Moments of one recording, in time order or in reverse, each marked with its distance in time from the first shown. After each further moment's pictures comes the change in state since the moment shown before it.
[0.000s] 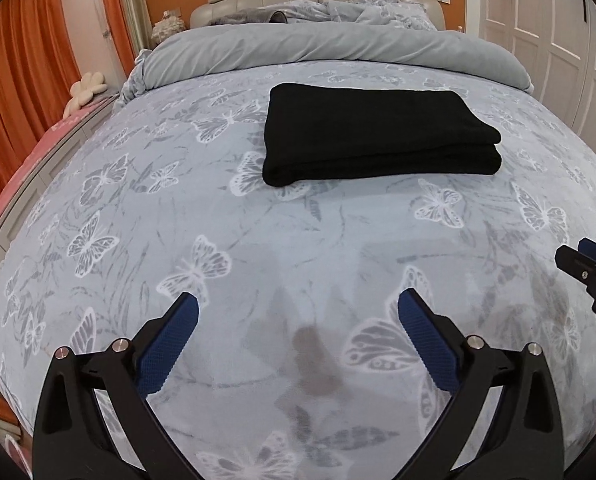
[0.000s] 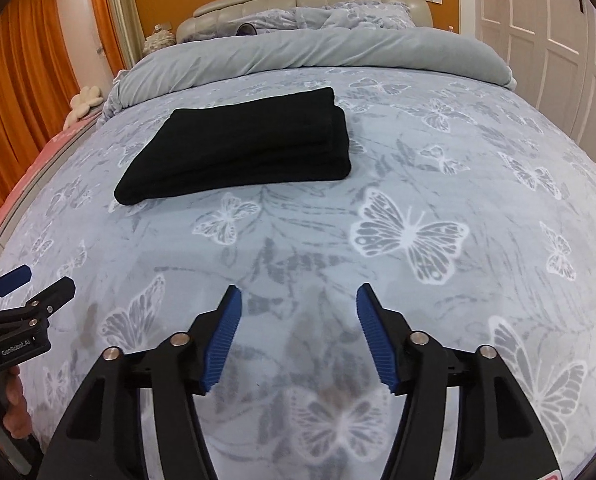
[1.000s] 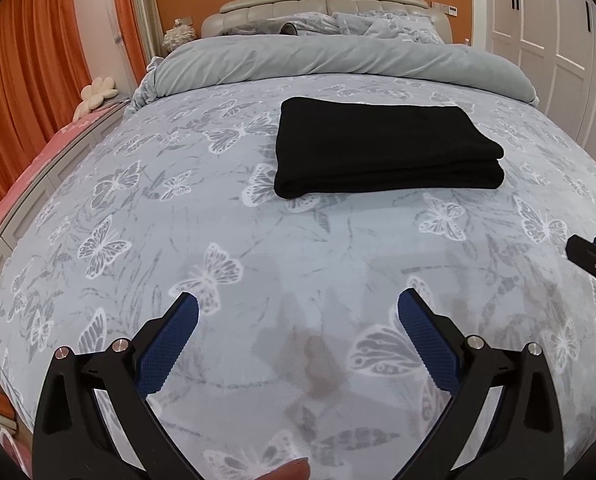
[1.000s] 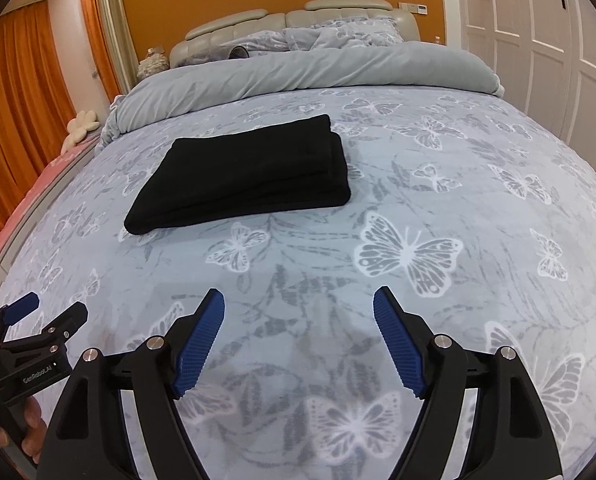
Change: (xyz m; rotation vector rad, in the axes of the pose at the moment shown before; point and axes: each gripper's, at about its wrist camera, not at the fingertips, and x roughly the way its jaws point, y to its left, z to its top) left arm -0.012 0.002 -0.001 -0.024 -0.049 0.019; right arm -0.019 0.007 0.008 0.047 -0.065 0.001
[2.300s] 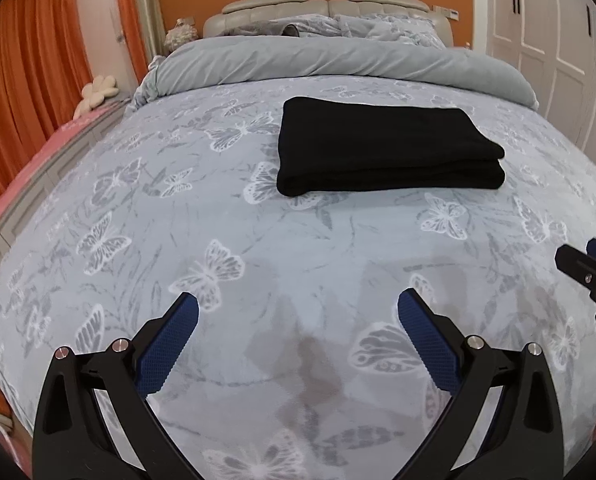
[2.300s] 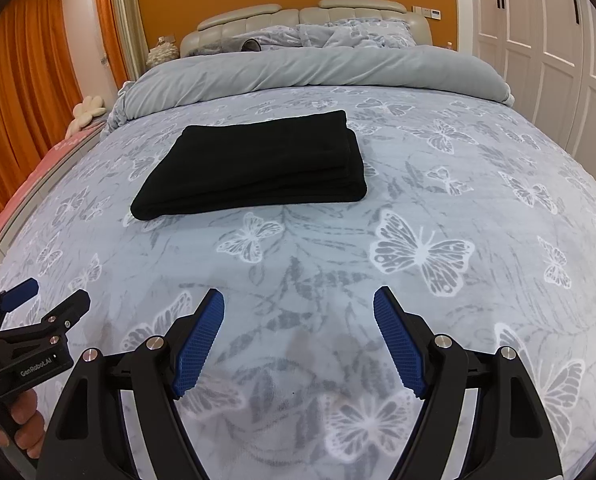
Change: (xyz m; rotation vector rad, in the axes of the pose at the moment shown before) left arm 0.000 0.004 -0.006 0.004 -0.011 -0.004; right arm 0.002 0.015 -0.004 -0.045 0.010 -0.006
